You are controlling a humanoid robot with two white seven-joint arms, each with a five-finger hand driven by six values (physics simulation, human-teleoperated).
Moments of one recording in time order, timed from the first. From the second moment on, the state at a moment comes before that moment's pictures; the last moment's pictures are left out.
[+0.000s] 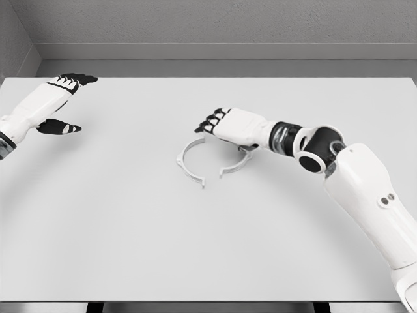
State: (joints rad) left arm -0.50 0.68 -0.39 -1.10 -0.49 -0.61 -0.01; right arm -0.64 -0.34 0.63 -1.41 0.89 -0.39 0.53
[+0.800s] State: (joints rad) left arm -0.50 0.67 -0.39 -1.09 -0.50 -0.61 -0.01; right arm -0.81 -0.17 0.49 -0.97 0.95 -0.35 0.52
